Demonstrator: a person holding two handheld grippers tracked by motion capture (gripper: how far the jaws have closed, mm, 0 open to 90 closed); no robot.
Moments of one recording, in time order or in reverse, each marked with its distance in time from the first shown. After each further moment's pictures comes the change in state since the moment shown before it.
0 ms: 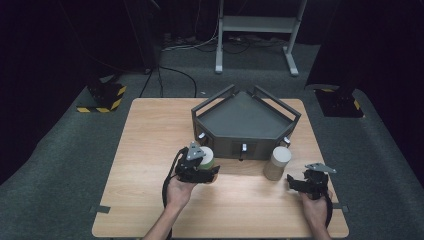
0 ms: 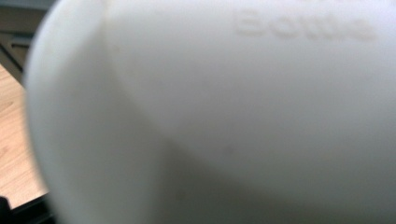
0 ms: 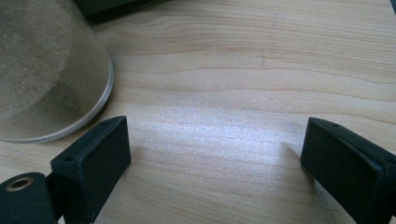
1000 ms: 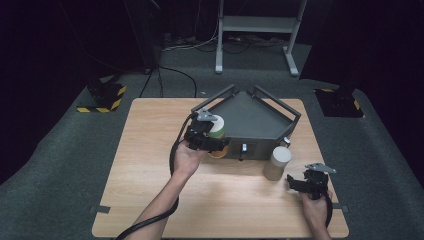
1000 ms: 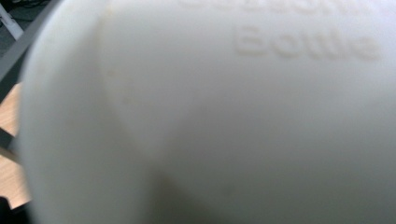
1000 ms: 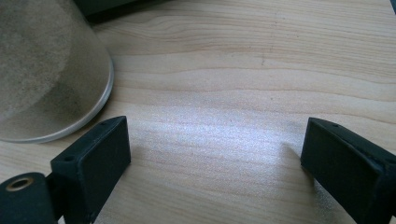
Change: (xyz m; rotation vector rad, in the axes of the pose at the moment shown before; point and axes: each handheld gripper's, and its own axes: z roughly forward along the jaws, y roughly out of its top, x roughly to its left) left arm 0.020 0.105 0.001 0.018 -0.042 0.023; right arm 0.000 0.000 0.000 0.000 0.000 0.000
